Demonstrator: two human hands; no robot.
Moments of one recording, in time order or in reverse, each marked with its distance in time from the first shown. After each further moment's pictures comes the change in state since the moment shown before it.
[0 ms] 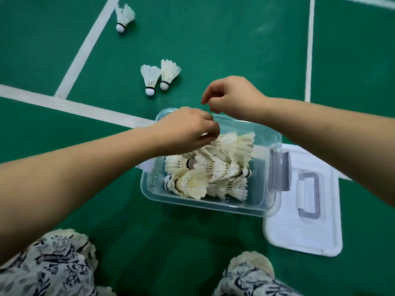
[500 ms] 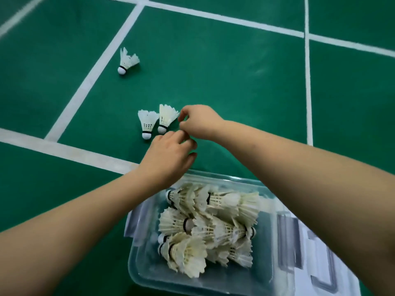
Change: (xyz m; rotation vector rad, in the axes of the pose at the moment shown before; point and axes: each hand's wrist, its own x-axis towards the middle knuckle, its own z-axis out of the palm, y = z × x) left_hand 0.030 -0.072 0.011 0.099 0.091 -0.478; right_hand 0.125 -0.009 0.004 -0.167 -0.021 0.054
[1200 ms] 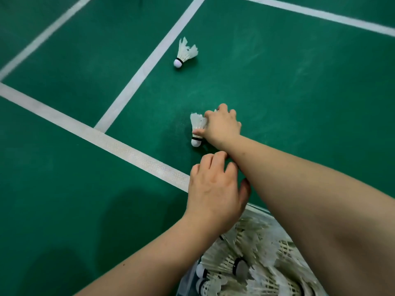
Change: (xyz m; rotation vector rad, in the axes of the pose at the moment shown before) left_hand -0.019 -0.009 0.024 -0.049 0.181 -0.413; right_hand 0.121 -0.030 0.096 -0.112 0.063 0.082
